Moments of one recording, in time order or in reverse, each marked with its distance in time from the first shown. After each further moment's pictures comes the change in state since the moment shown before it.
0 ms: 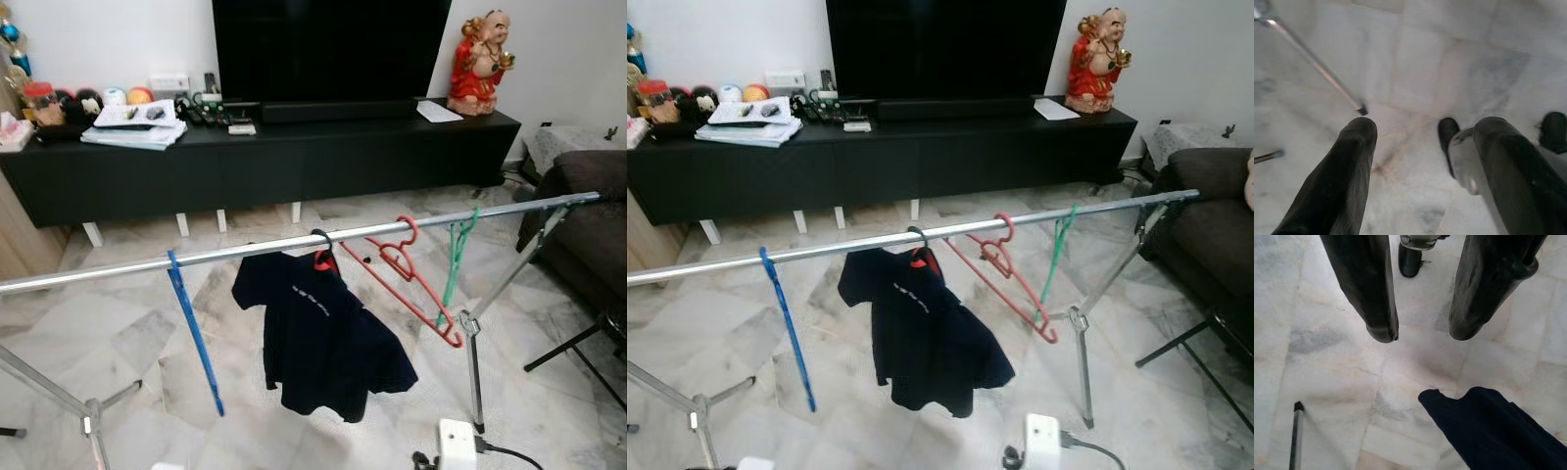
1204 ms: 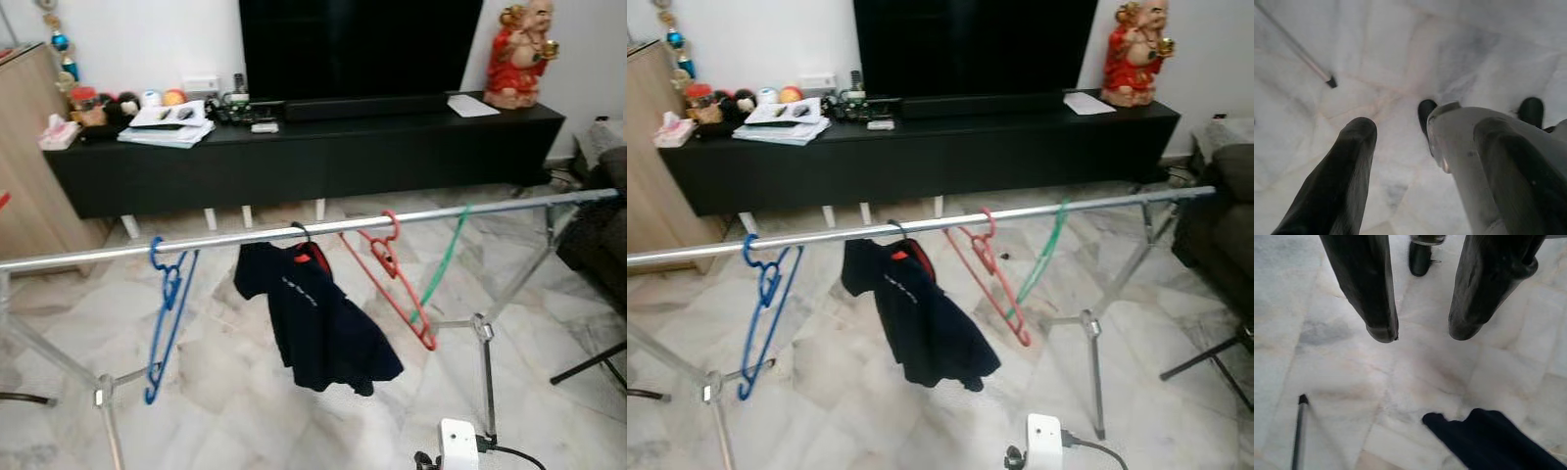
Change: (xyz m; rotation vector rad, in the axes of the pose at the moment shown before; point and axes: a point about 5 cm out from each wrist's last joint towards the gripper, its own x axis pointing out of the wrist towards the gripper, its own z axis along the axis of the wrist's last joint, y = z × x) left arm -0.001 -0.033 -0.012 0.013 0.036 -0.056; right arm -0.001 -0.006 0.000 -0.007 0.002 -0.014
